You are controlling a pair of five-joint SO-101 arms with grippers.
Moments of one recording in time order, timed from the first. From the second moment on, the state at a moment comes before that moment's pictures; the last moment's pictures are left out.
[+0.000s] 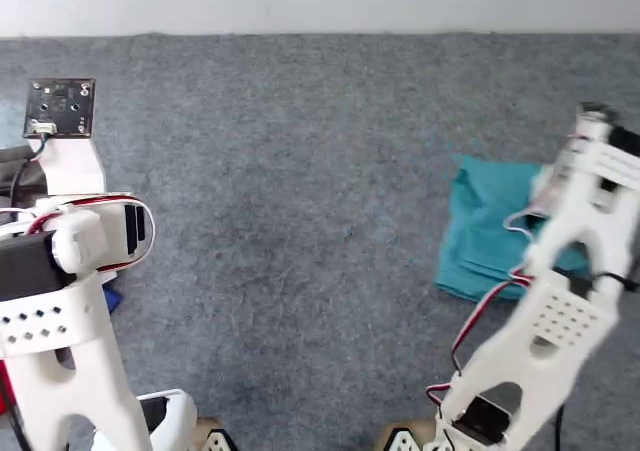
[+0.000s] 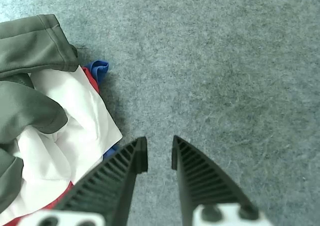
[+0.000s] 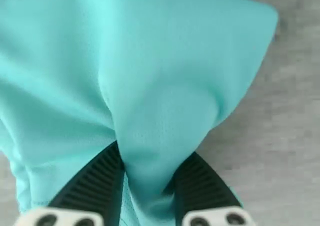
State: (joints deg) left arm -15.2 -36.3 10.3 96.5 -3.5; right arm 30.2 38.9 -33.6 85.9 17.7
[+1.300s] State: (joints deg) left arm -15.2 -36.3 10.3 98.4 -5.2; right arm 31.1 24.7 -24.7 100.5 25.0
